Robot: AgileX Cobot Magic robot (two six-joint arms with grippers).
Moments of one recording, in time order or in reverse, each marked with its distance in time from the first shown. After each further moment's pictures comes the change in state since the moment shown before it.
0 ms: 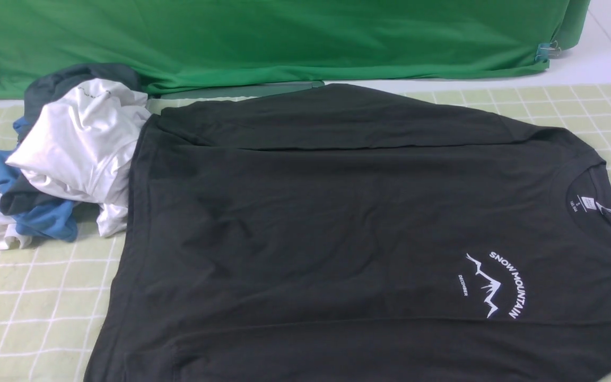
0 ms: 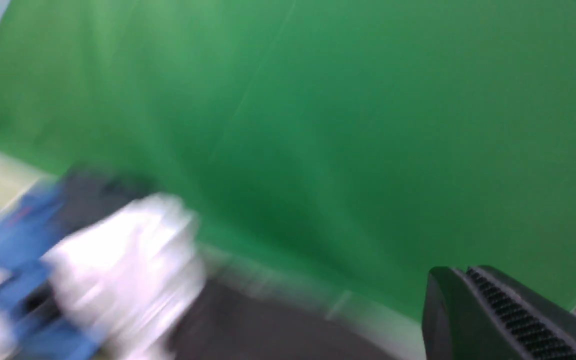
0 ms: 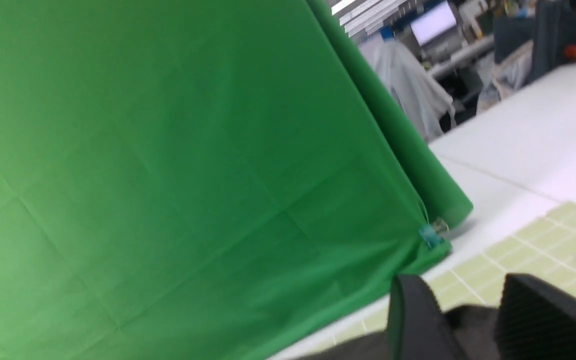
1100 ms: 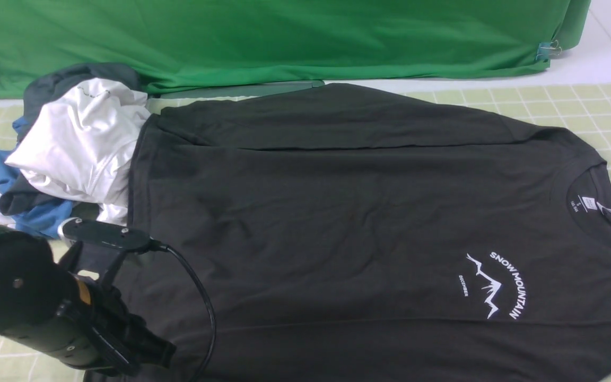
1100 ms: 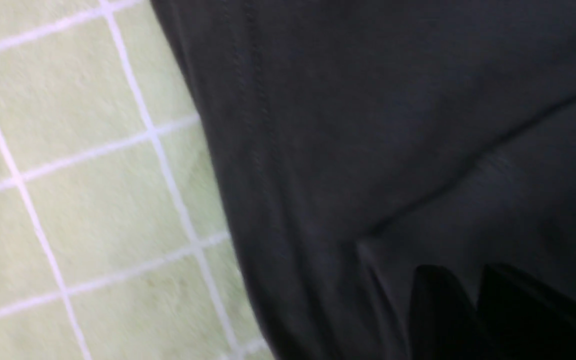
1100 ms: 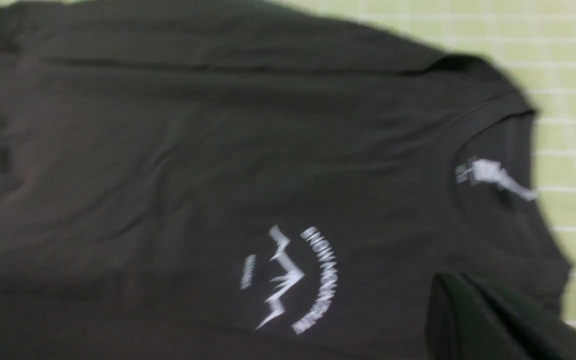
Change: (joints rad) right arm 0.000 0.613 -0.668 0.069 0.933 -0.582; left arm -0.358 1.019 -0.034 0.149 0.245 0.315
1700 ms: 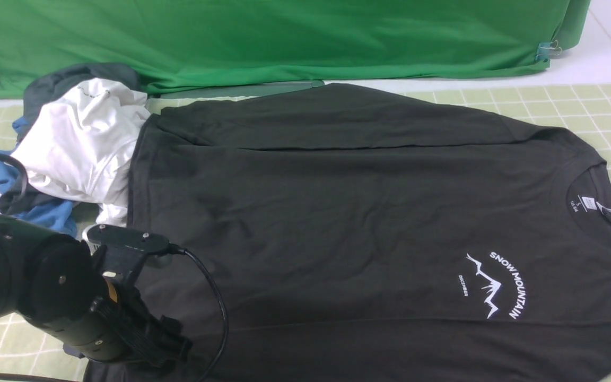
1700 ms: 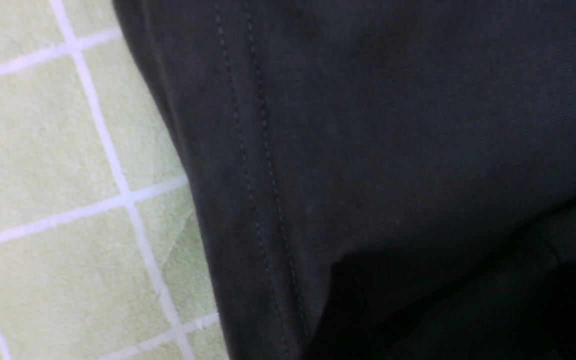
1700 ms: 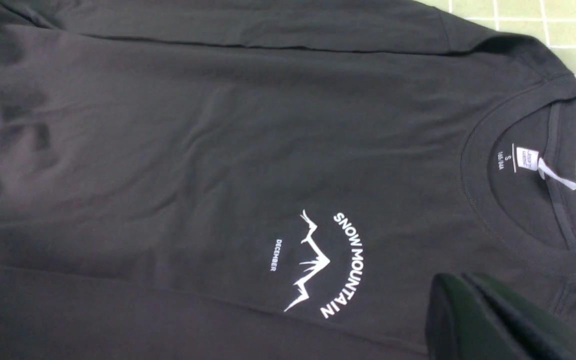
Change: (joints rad) right arm 0.000 0.002 -0.003 0.038 0.028 -0.031; left arm 0.000 0.145 0.000 -0.018 -0.111 -0.012
